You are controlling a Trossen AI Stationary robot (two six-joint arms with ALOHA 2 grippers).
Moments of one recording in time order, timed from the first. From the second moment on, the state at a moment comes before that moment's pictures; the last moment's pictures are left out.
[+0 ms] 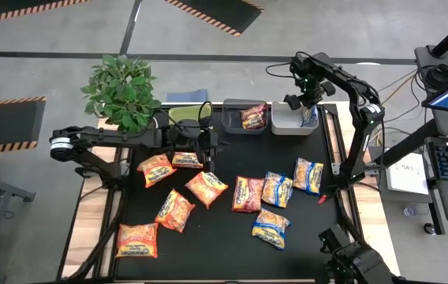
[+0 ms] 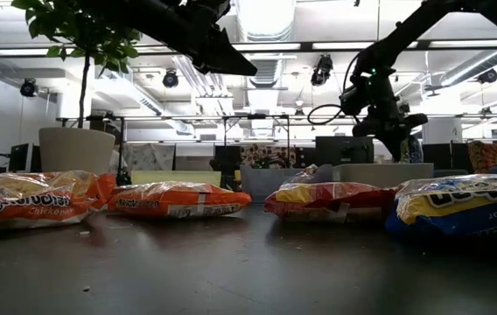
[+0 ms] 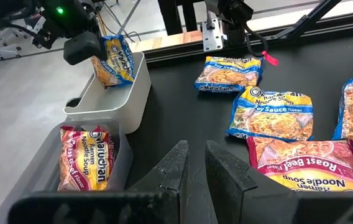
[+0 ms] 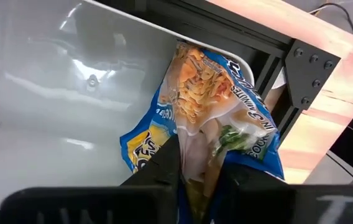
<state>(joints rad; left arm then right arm) 0.16 1.44 0.99 0.04 -0.01 0.25 -1.09 1.89 1.62 -1.39 0.13 0.16</state>
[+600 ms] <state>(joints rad) 0.16 1.44 0.99 0.04 -0.01 0.25 -1.09 1.88 1.65 -1.41 0.13 0.16</state>
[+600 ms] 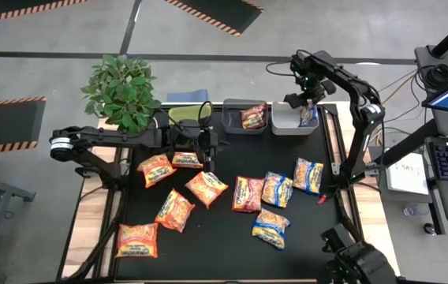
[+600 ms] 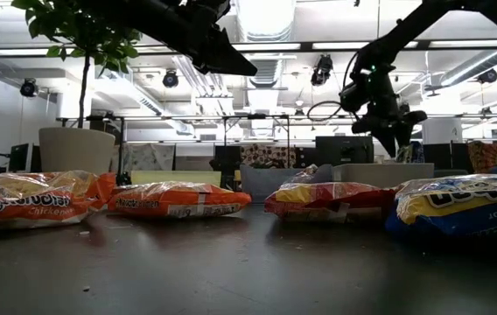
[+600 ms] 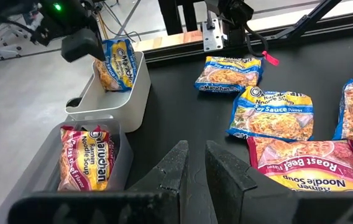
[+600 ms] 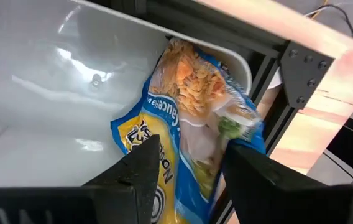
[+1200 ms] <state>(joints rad) 0.14 1.44 1.00 -0.19 -0.01 0.23 -0.95 1.61 1.76 -1.41 0.13 0.25</state>
